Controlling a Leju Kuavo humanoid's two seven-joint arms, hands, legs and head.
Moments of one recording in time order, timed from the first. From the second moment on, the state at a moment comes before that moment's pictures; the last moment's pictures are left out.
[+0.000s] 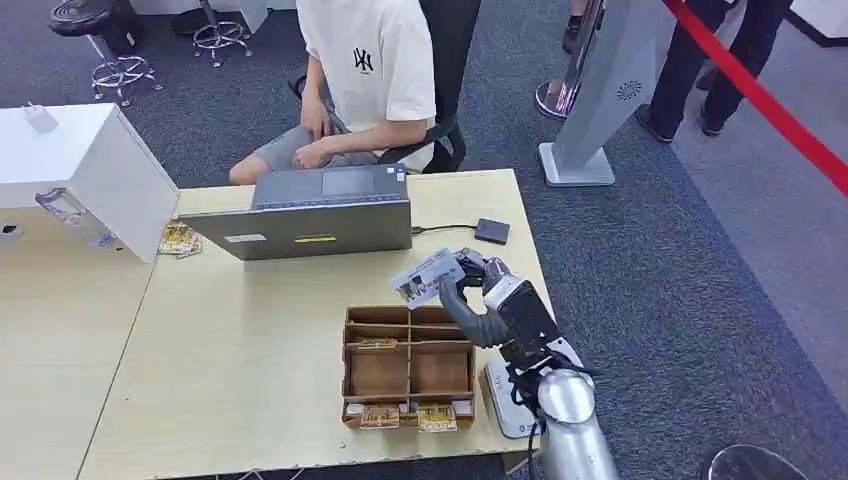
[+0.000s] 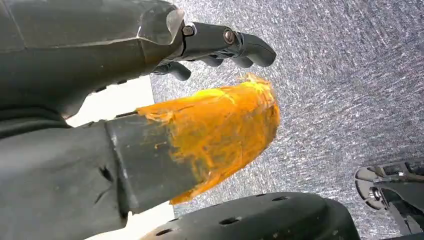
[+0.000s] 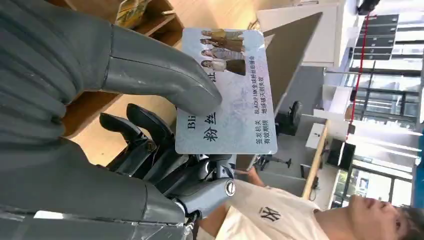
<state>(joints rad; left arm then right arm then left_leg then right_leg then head) -0.16 -0.09 -1.54 -0.12 0.98 0.33 0.26 -0.14 0.29 0.05 -1.50 0.38 0.14 -0.36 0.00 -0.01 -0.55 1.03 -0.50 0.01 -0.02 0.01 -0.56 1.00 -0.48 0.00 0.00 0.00</state>
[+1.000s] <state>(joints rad) -0.15 -0.04 -1.51 -0.12 1.03 0.34 0.22 -0.15 0.01 -0.27 -1.21 -0.03 0.64 -0.48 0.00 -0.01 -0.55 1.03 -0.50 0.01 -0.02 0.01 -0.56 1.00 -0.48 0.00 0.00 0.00</state>
